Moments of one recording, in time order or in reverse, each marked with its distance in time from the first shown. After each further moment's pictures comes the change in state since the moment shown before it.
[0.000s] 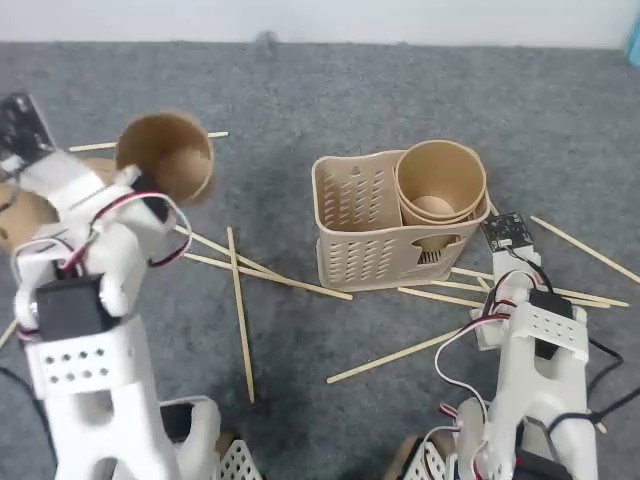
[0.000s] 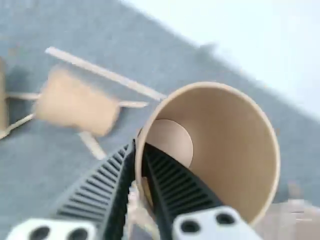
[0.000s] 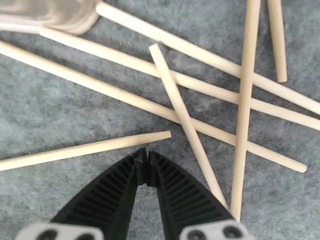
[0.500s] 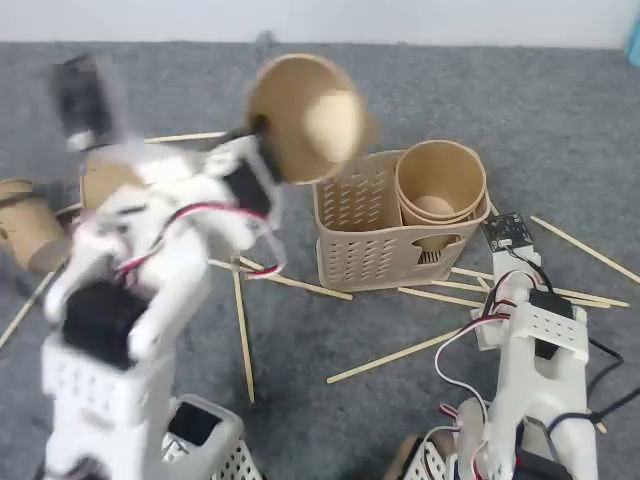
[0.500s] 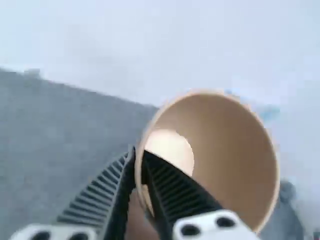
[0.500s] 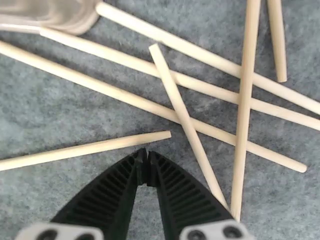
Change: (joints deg) left arm 32.5 8.4 -22.2 1.0 7.6; right arm 0.0 0.0 0.0 0.0 0.0
